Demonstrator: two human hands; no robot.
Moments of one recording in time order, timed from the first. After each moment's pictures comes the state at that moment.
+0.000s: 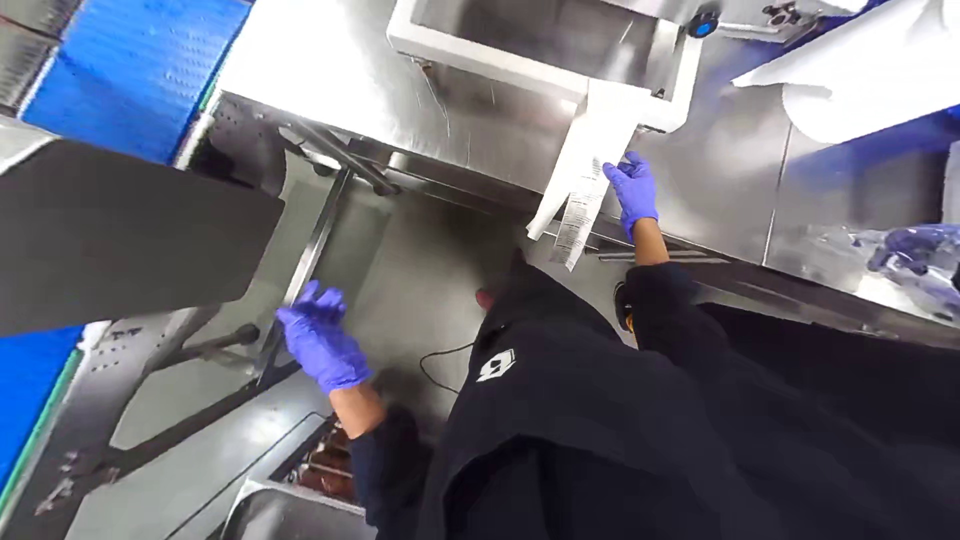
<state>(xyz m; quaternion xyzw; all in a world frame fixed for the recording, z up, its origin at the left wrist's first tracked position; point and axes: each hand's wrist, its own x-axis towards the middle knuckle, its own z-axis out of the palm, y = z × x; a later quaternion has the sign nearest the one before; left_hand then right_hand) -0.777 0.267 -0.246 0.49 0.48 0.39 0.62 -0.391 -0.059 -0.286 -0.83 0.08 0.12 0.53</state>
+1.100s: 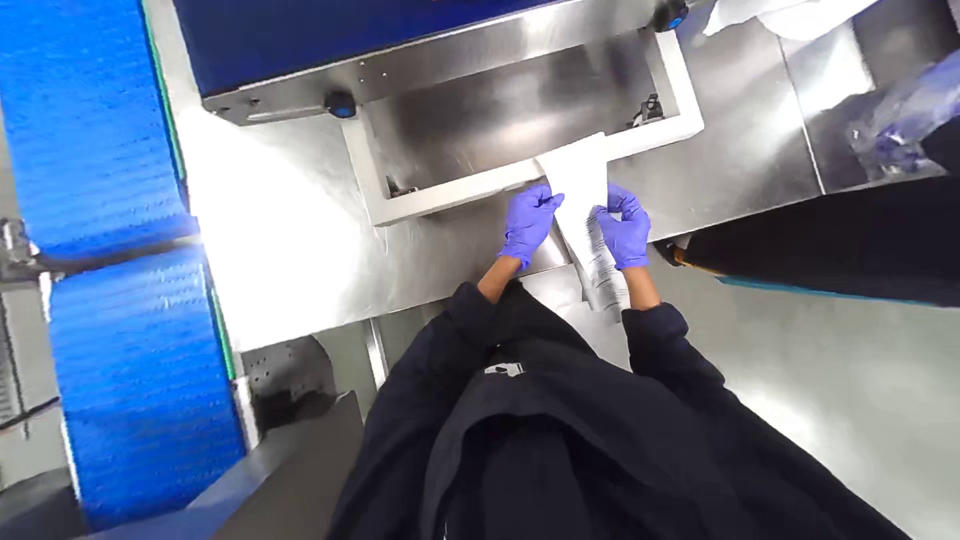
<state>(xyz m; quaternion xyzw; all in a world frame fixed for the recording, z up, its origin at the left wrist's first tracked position) -0.351 0.259 -0.259 0.80 0.02 -0.19 0.57 -0.398 0.072 -0.294 -0.84 0.20 -0.07 0.50</state>
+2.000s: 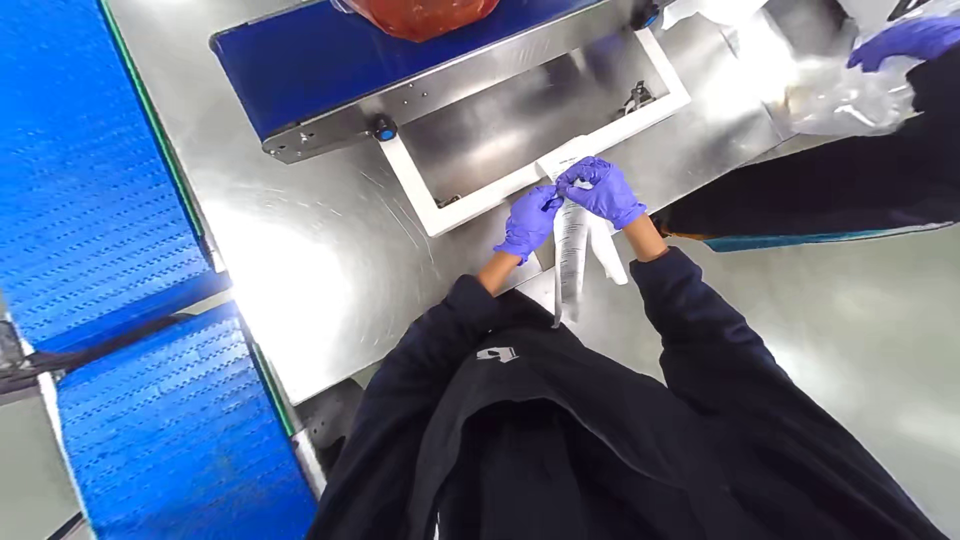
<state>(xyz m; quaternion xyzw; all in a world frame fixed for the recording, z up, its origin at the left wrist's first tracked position) -0.341 0.350 -0.264 0.81 -0.20 -0.20 0.51 -0.361 0.176 -0.223 -0.93 -0.06 -0.02 0.37</state>
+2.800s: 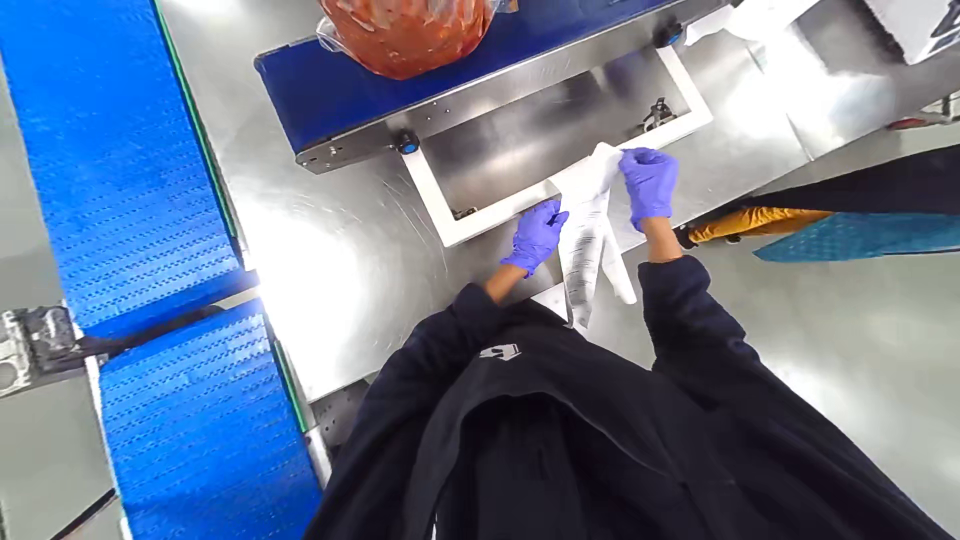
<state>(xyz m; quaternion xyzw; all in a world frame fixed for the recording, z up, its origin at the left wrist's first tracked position) -0.335 0.358 -0.263 0.81 -0.17 -0.20 0.52 -0.347 0.157 -0.222 -0.86 0.25 -0.13 0.43</state>
